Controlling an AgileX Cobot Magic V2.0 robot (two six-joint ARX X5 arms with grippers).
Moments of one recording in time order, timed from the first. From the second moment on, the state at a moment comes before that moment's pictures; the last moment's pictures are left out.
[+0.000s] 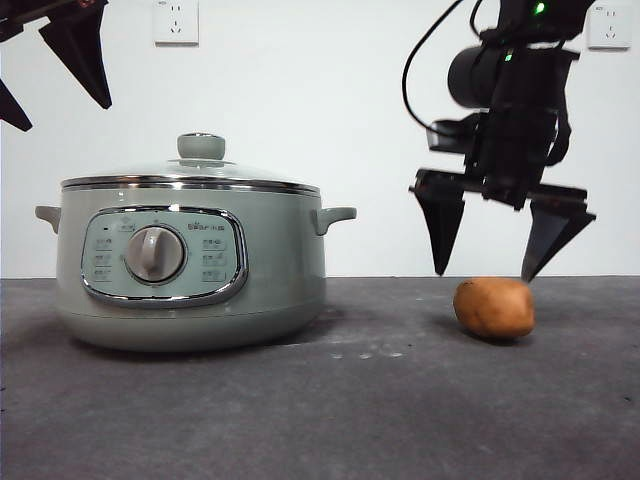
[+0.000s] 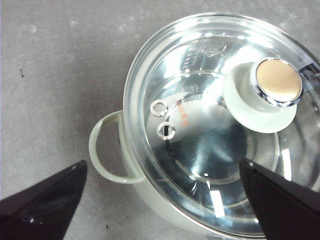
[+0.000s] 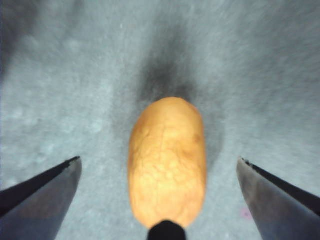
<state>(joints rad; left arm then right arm) -0.07 1.36 1.29 -0.74 0.21 0.04 0.31 1.93 1.53 -0.87 -0.05 0.02</state>
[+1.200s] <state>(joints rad) -0.22 1.40 1.30 -0.66 0.27 0.00 0.25 1.89 1.53 -1.03 -0.14 0.02</state>
